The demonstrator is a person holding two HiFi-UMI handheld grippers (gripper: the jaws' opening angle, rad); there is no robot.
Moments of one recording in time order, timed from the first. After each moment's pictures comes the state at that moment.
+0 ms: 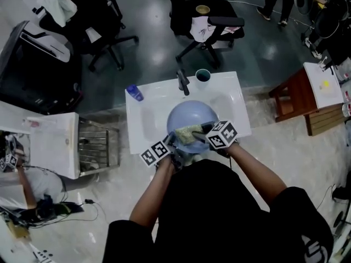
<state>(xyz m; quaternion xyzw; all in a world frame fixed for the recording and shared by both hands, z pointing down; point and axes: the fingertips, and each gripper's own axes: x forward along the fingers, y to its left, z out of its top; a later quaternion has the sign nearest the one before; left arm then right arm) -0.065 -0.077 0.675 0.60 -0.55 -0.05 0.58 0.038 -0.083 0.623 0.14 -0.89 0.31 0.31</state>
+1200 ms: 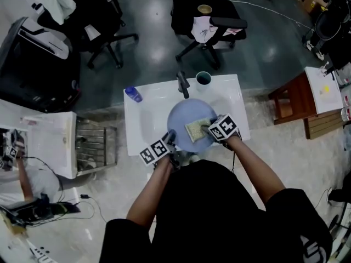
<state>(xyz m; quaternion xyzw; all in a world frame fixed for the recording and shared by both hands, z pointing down) -0.056 -0.102 0.666 0.62 -0.53 -0.05 0.58 0.089 -0.134 0.681 0.19 -0.84 0.30 0.42</state>
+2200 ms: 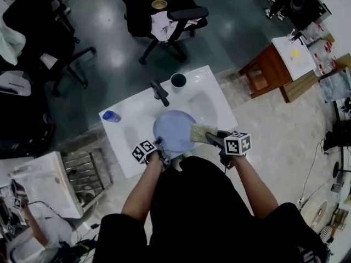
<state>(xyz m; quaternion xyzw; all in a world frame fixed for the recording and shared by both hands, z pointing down) -0.075 -0.120 0.797 0.53 -0.48 0.06 0.70 0.154 -0.091 0.640 0.43 -0.75 0.48 0.16</state>
